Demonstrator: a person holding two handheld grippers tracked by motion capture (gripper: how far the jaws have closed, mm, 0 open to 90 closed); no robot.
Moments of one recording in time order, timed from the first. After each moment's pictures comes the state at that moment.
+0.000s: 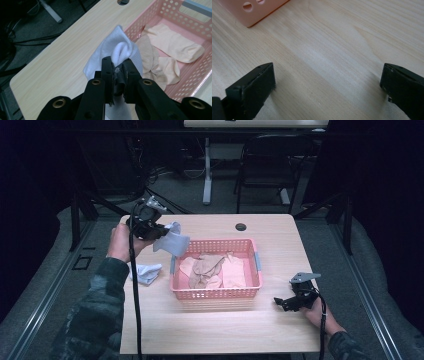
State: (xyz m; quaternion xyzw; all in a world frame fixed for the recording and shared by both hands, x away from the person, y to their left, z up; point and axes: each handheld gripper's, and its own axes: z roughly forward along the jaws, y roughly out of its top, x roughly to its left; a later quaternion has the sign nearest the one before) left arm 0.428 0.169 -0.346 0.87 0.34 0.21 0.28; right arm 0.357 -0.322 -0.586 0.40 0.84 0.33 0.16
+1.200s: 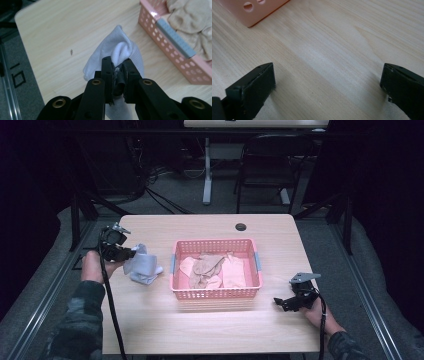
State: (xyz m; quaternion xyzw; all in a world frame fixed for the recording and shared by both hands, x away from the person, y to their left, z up) left arm 0.423 0.262 -0.439 0.84 0.46 0.18 0.23; right arm 0.357 -0.321 -0.586 0.40 0.84 0.33 0.15
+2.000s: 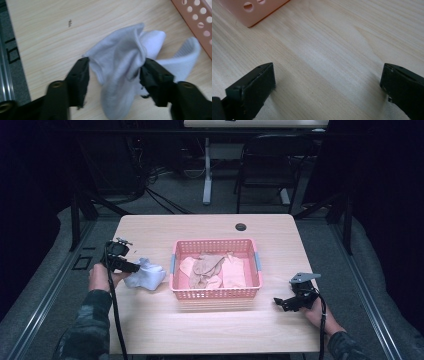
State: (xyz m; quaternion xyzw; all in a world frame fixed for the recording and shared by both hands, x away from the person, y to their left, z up) left arm 0.422 0.275 -0.483 0.81 0.51 0.18 0.20; right arm 0.357 -0.321 -0.586 0.40 0.84 0.33 0.16
